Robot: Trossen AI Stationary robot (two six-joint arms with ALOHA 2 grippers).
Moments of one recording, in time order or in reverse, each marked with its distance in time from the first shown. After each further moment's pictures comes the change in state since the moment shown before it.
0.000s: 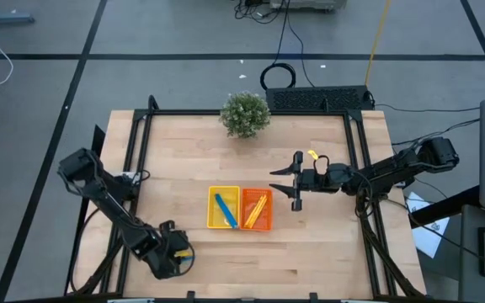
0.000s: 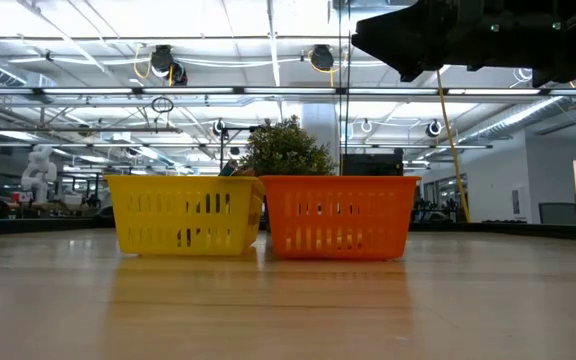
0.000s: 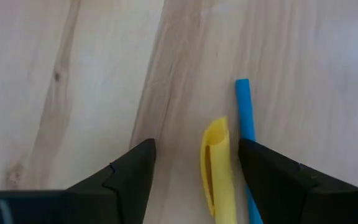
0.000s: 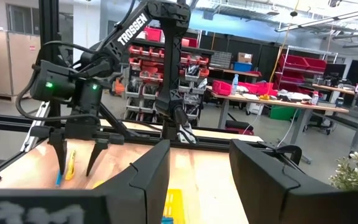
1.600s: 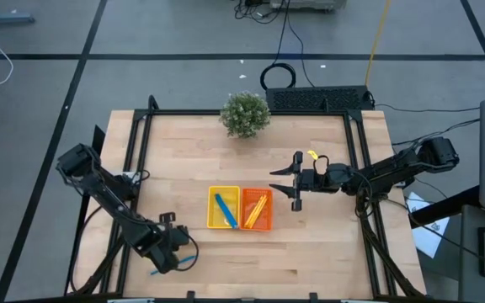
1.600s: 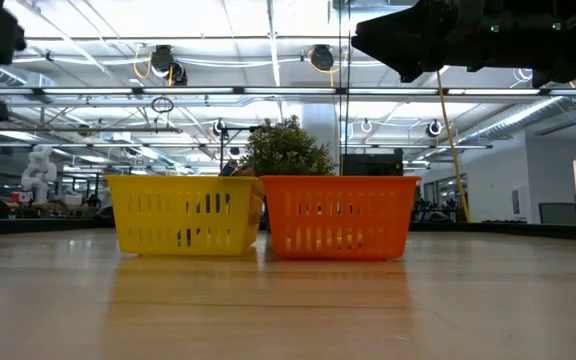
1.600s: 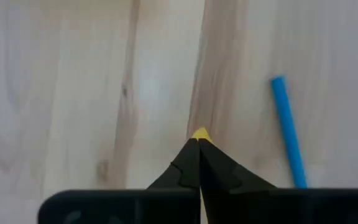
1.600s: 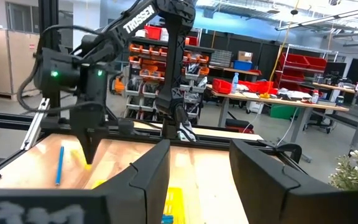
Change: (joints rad) left arm 0.058 -0.051 0.079 -0.250 0.007 0.157; right arm 0.000 0.000 0.000 -0.006 0.000 0.000
